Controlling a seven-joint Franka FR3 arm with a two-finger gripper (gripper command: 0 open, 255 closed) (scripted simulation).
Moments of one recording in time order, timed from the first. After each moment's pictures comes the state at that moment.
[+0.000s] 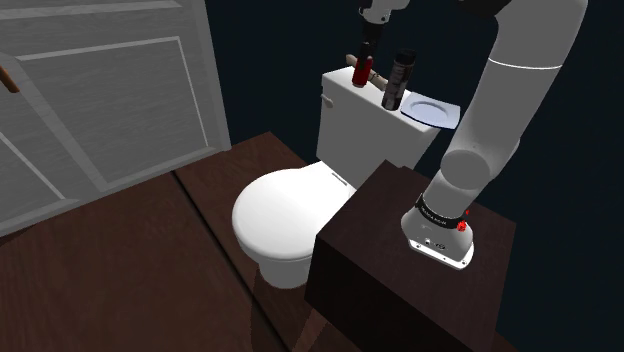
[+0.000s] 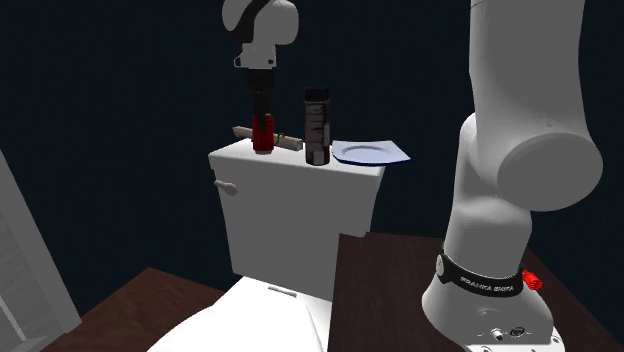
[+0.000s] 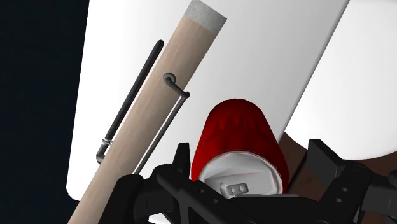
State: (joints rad) arm -0.15 0.18 -0.49 -1.85 0.10 2.00 -0.86
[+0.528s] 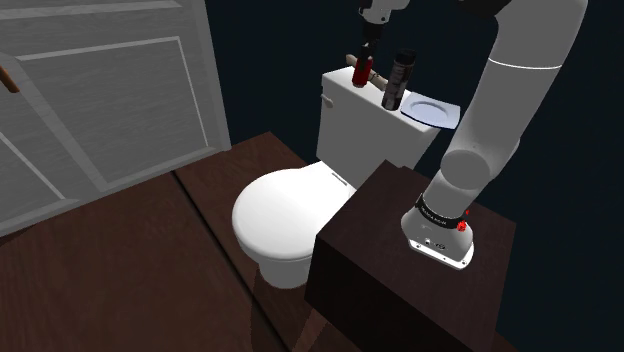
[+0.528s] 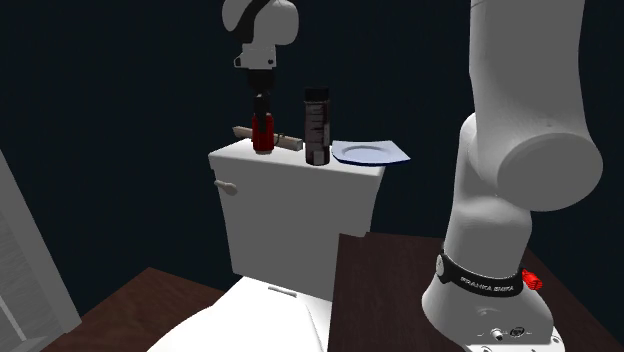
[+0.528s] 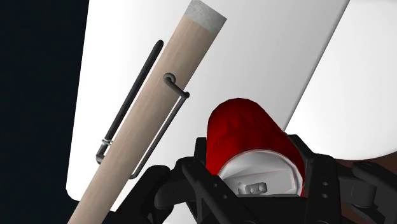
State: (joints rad) arm -0.15 0.18 -0.49 -1.85 0.10 2.00 -0.86
